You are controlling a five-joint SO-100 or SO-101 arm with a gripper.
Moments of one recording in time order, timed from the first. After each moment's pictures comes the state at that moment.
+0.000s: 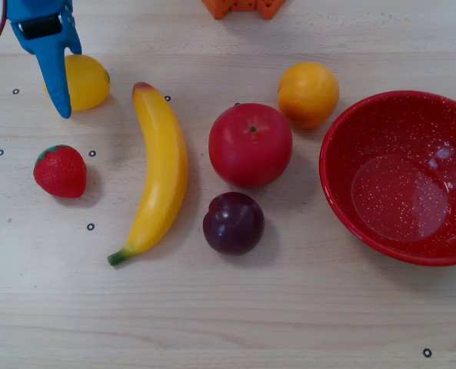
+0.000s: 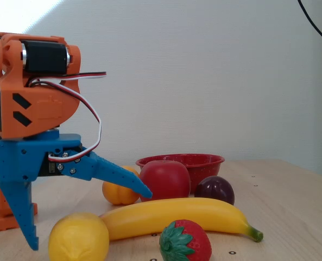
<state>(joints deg) -57.6 71.3 84.4 82.9 75.4</state>
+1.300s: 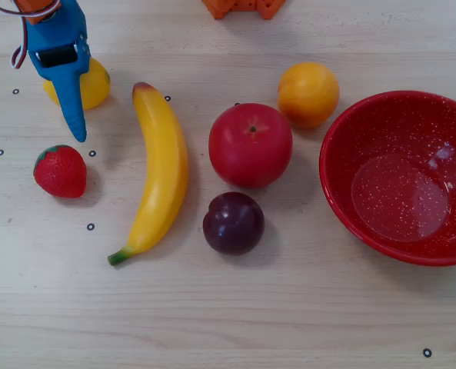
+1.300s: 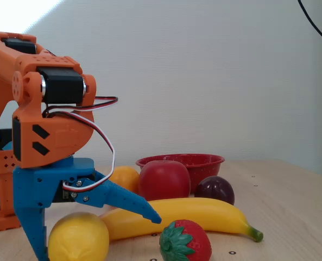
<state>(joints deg) -54.5 67.7 88.8 75.8 71.1</state>
